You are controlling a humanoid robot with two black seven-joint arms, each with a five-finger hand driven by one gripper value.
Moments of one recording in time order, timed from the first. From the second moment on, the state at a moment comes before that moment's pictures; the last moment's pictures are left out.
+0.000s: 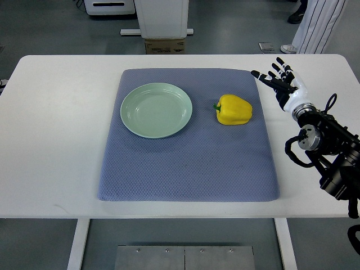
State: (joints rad) left arm -0.02 0.00 -0.11 -0.23 0.09 0.18 -0.17; right arm 0.78 -0.13 0.83 0.65 -0.37 -0.08 0.22
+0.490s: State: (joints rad) left arm -0.01 0.00 -0.11 -0.23 0.09 0.18 -0.17; right arm 0.78 -0.14 0.83 0.65 -0.37 -0.08 0.22
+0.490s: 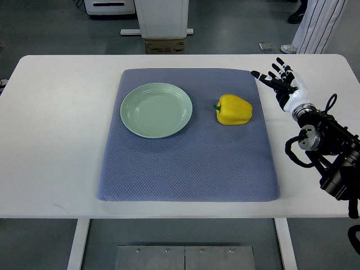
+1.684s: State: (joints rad) left arm -0.01 0.00 -0.11 -0.23 0.09 0.18 -0.17; right arm 0.79 -0.14 0.82 0.65 -0.37 -0.08 0.22
